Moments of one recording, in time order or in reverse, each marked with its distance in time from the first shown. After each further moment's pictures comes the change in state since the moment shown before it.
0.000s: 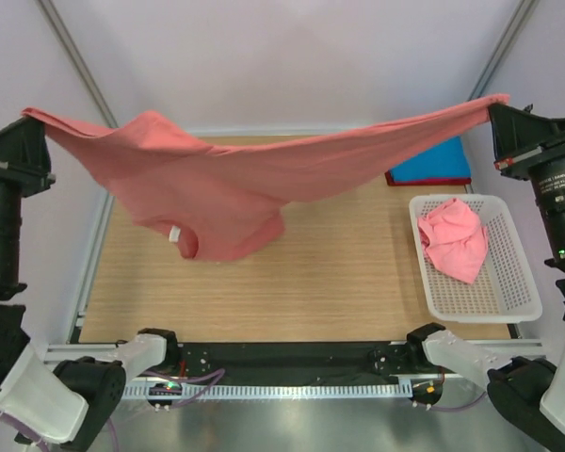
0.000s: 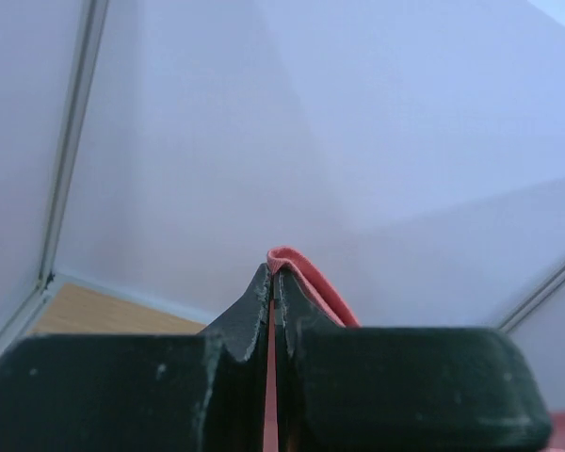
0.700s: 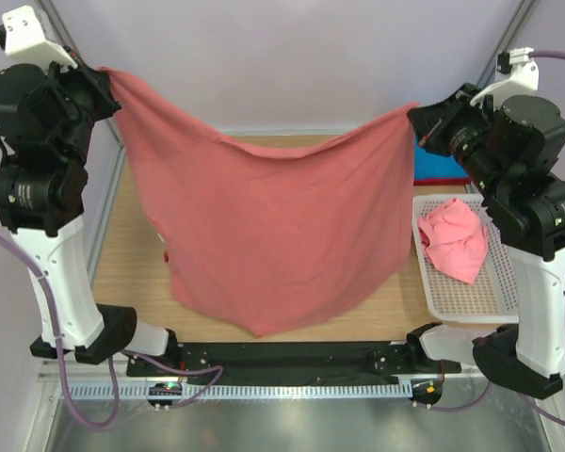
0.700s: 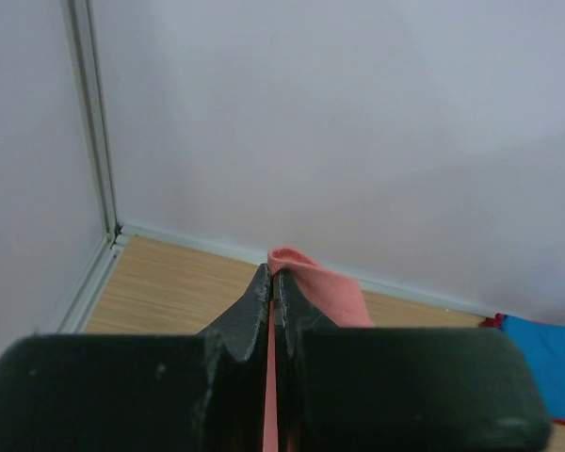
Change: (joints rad) left arm 0.000 0.283 0.018 0.027 -0.019 0.182; right arm 0.000 0.172 -0.071 -0.109 -0.109 0.005
